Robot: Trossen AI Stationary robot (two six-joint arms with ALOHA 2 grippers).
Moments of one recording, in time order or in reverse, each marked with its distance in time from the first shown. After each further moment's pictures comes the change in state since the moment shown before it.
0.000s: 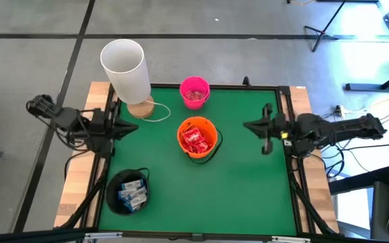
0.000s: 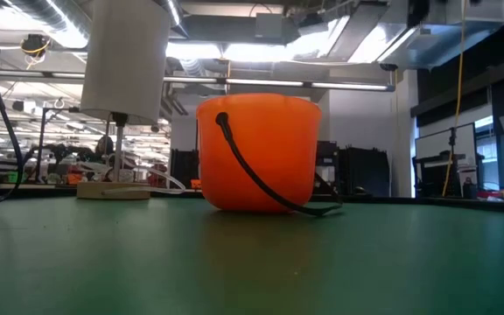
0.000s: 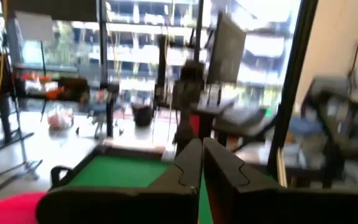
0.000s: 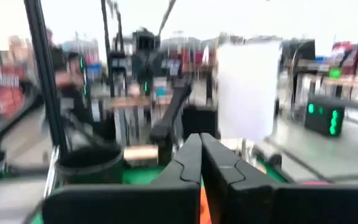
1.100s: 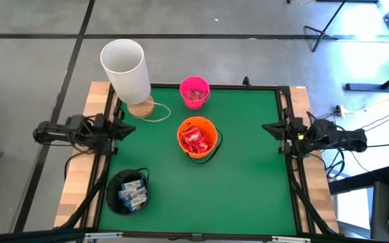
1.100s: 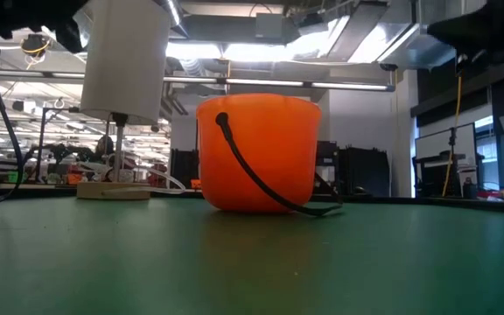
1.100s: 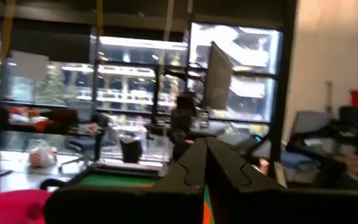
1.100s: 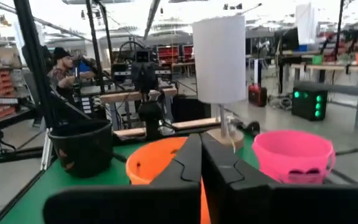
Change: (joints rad) left arm 0.357 -0.519 -0.551 0.258 0.416 -0.006; right arm -0.028 -0.657 -0.281 -0.387 0.030 0.046
